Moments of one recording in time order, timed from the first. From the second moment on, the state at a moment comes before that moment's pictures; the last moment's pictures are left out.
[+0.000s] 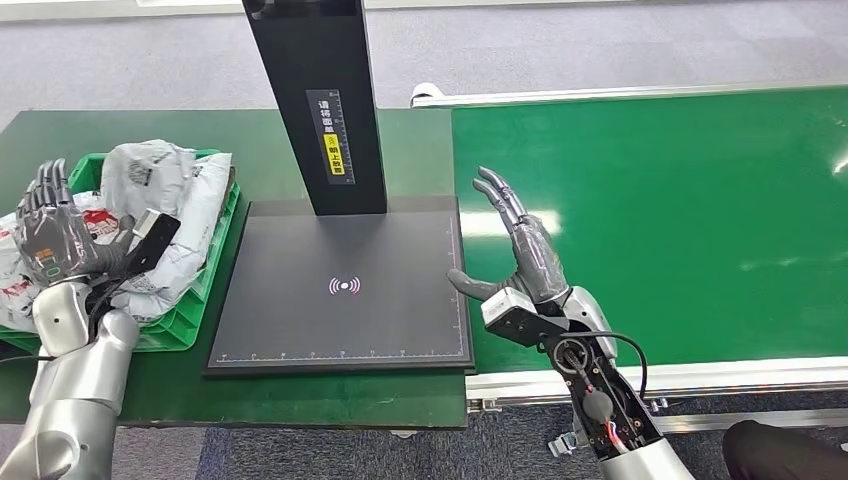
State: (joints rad) left arm -0.58 0.15 0.30 -0.89 -1.31 0.66 -0.18; right arm -0.46 -0.02 0.44 -1.18 0.50 -0.25 -0.62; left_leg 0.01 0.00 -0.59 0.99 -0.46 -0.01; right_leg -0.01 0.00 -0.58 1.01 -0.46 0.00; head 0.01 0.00
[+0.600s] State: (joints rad) left arm -0.54 -0.08 0.62 -1.29 -1.23 0.66 -0.69; right arm -0.46 -0.02 0.44 -1.17 0.46 -0.29 -0.64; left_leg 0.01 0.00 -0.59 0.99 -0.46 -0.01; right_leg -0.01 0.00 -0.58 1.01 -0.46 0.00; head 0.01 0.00
